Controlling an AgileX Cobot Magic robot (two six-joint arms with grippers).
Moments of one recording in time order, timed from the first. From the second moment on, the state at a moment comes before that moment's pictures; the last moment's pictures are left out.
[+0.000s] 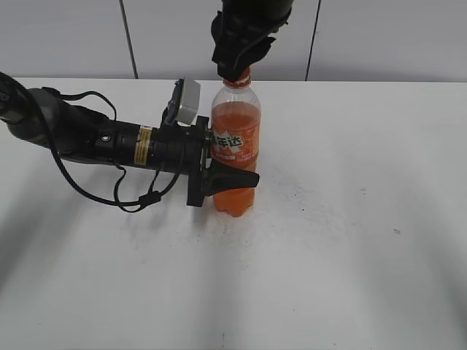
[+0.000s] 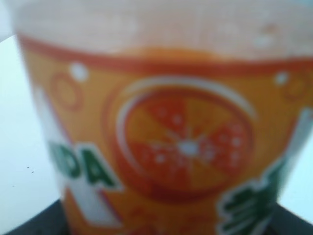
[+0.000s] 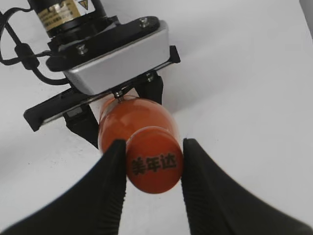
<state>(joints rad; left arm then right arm) -0.31 2.33 -1.33 1.47 -1.18 -0.71 0.69 1.96 -1.96 -0.01 1.21 -0.56</state>
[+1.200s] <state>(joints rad) -0.31 2.33 -1.33 1.48 -1.18 -0.71 0.69 1.96 -1.96 0.01 1.22 -1.08</state>
